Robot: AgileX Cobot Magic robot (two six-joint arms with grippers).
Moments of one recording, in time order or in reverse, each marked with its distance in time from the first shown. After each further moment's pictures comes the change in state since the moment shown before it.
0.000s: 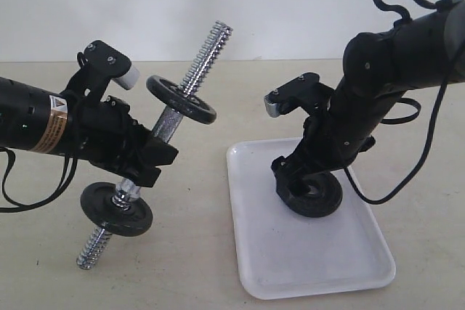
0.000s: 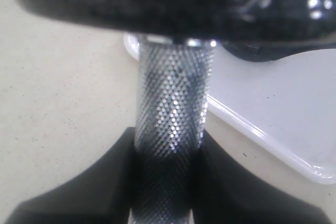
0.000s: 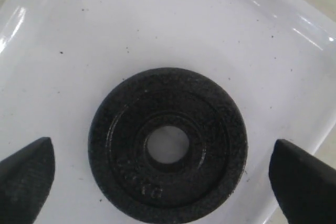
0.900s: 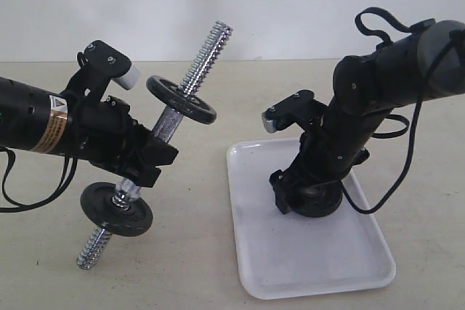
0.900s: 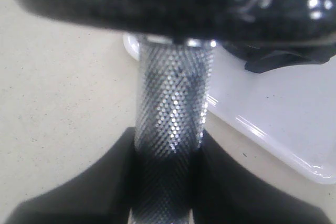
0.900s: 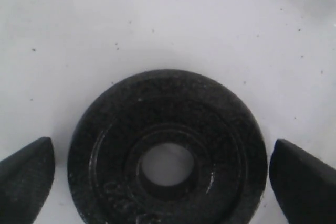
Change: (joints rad) left arm 0.000 0.000 0.000 0.000 0.000 0.000; right arm 0.000 0.085 0.000 0.003 -0.049 -0.006
